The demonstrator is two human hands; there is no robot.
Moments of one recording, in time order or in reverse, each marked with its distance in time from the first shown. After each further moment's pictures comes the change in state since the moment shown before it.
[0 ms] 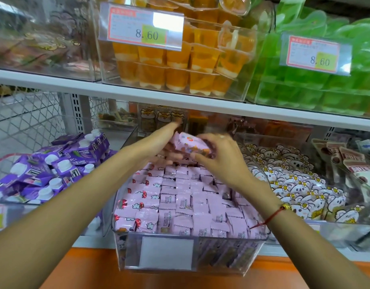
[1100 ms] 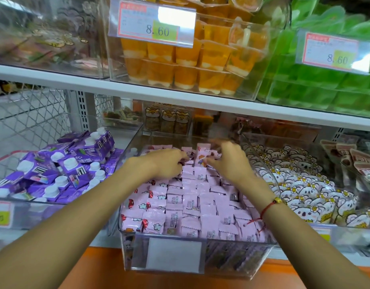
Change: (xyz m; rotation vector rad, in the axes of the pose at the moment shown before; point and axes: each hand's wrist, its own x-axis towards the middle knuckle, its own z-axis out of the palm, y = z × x) left_hand 0.016 -0.037 -0.001 1.064 -0.175 0.279; right_hand 0.007 0.016 0.018 -0.048 -0.159 0.279
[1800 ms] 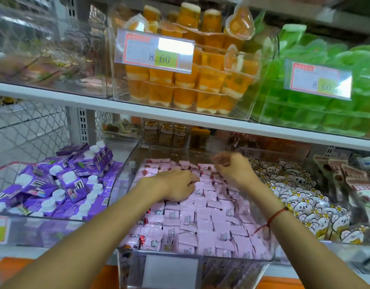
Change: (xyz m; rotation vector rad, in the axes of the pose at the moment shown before) left_hand 0.005 0.022 0.010 0.050 -0.046 0.120; right_hand 0.010 0.014 -0.020 0.188 -0.082 0.126
